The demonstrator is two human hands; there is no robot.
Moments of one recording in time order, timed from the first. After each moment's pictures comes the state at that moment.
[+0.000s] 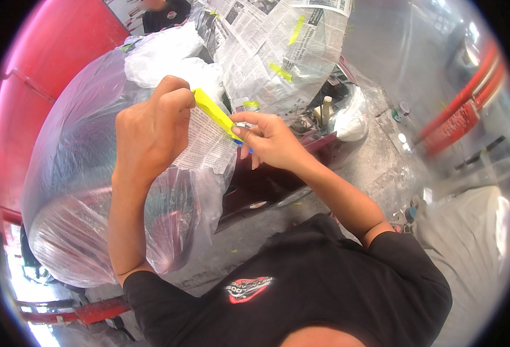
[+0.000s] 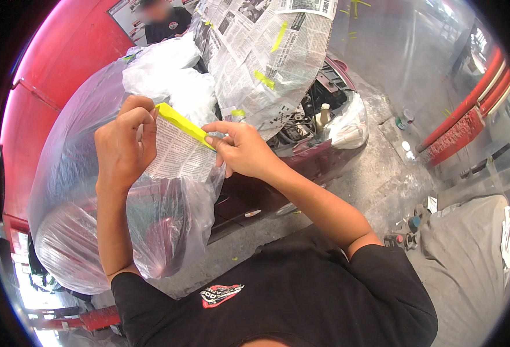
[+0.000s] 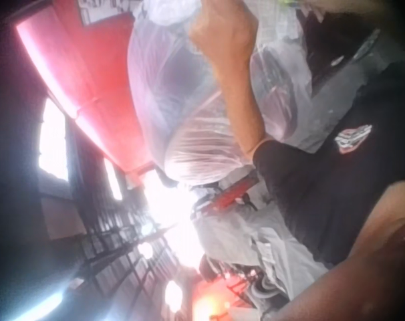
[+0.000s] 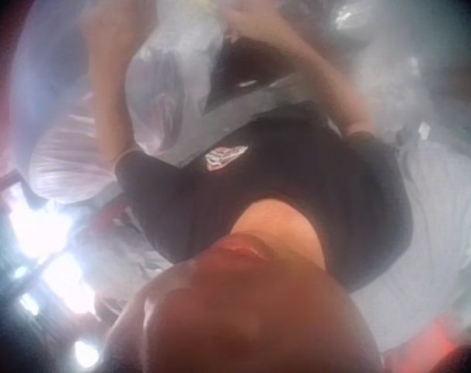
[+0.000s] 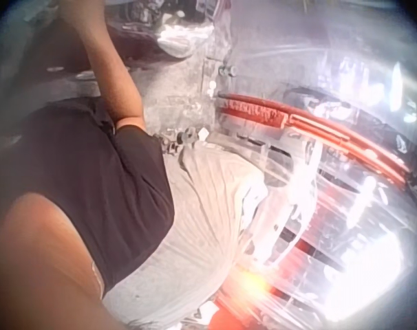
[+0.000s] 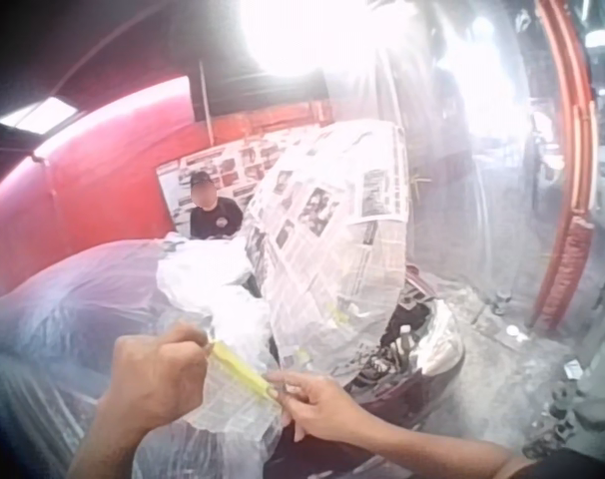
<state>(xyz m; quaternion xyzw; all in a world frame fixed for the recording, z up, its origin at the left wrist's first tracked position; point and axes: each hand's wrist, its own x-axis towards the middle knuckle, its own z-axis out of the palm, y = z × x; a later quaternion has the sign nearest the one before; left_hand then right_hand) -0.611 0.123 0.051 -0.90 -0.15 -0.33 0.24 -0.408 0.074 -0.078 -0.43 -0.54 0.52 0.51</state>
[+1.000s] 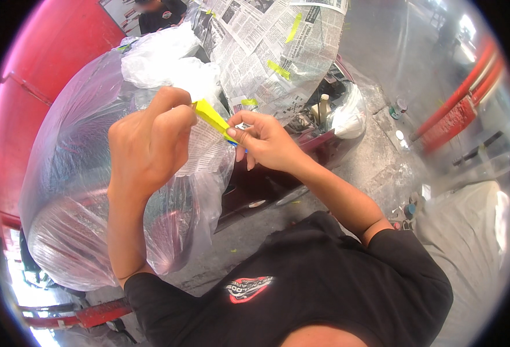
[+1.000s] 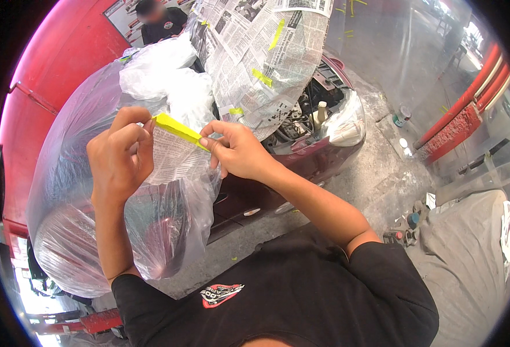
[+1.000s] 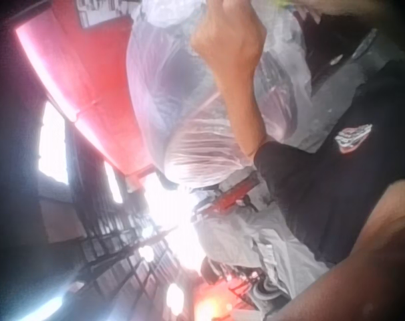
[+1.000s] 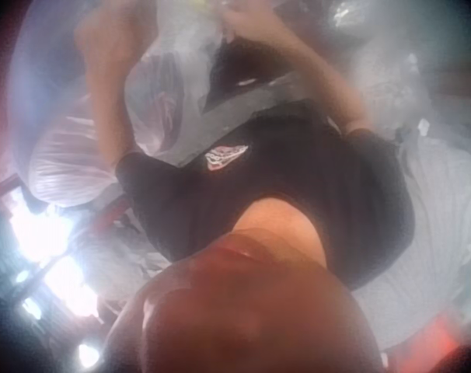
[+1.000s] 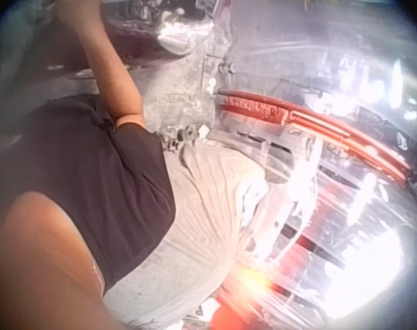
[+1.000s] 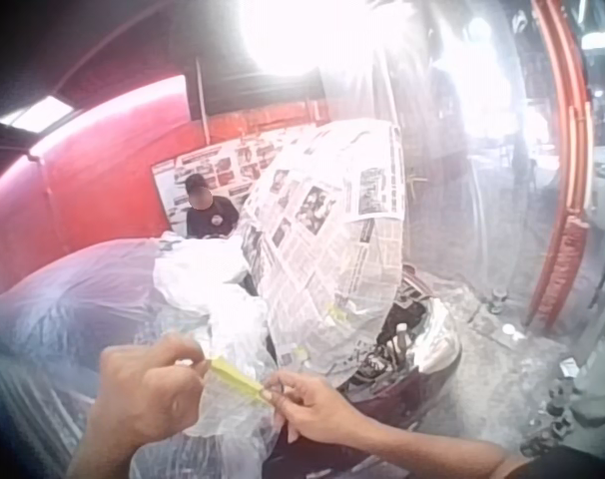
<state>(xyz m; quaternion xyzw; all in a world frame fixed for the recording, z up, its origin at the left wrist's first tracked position) -0.619 0.109 0.051 -0.90 -0.10 -0.36 0.24 -0.416 0.073 -0.085 -0.39 -0.55 0.52 0.52</state>
